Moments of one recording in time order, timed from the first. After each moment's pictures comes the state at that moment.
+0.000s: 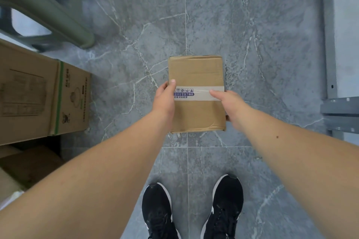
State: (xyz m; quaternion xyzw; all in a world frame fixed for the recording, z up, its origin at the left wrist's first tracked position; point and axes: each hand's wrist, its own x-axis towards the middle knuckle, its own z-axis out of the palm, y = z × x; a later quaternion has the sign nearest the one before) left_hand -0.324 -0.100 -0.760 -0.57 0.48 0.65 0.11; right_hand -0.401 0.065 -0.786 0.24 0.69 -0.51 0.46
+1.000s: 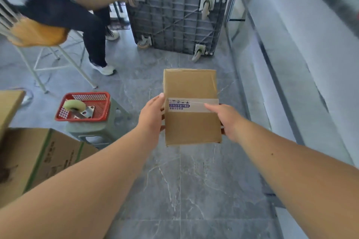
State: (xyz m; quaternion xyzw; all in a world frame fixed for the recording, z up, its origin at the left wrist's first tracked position) left_hand -0.431 -0.176 -0.255 -0.42 0.56 0.72 -0.02; right_hand -0.537 0.013 -0.267 0.08 0.72 -0.59 0.36
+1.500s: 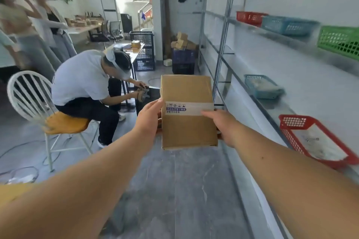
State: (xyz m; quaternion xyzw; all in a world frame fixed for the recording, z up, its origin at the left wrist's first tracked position) left_hand -0.467 -0.197 0.097 -0.25 0.63 0.72 -0.14; right_hand -0.568 -0.001 0.097 -0.05 0.75 -0.62 0.23
